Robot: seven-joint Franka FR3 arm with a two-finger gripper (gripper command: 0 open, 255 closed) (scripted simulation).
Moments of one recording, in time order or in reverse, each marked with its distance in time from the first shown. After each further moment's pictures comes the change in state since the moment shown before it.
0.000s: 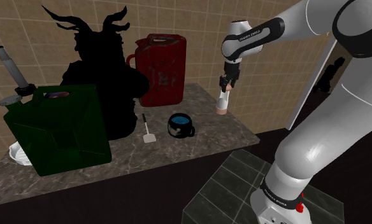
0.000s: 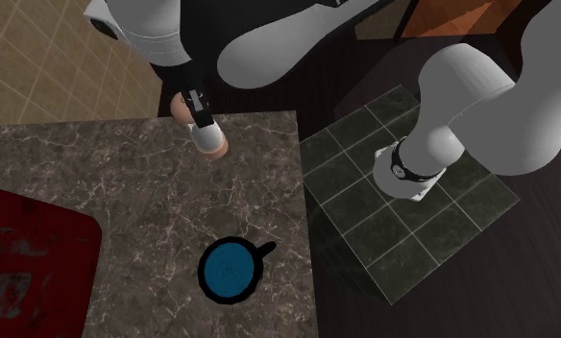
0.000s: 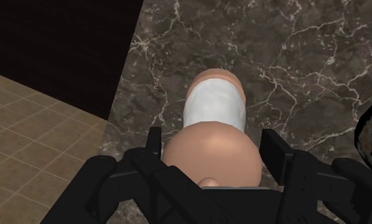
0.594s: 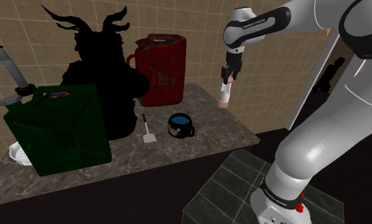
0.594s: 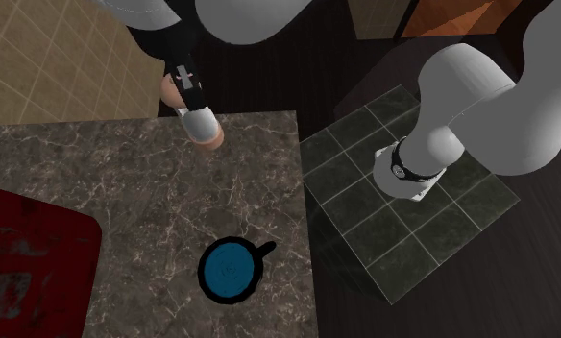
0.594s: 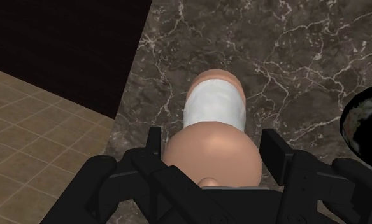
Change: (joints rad) arm 0.005 -0.031 0.013 0.094 0.007 -0.123 -0.014
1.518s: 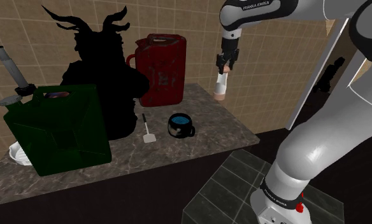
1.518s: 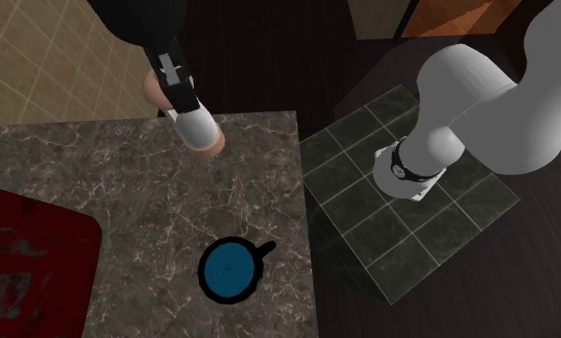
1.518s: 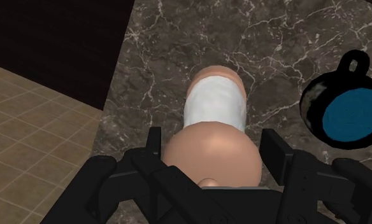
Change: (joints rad) arm 0.039 -0.037 0.081 0.121 0.017 -0.177 0.073
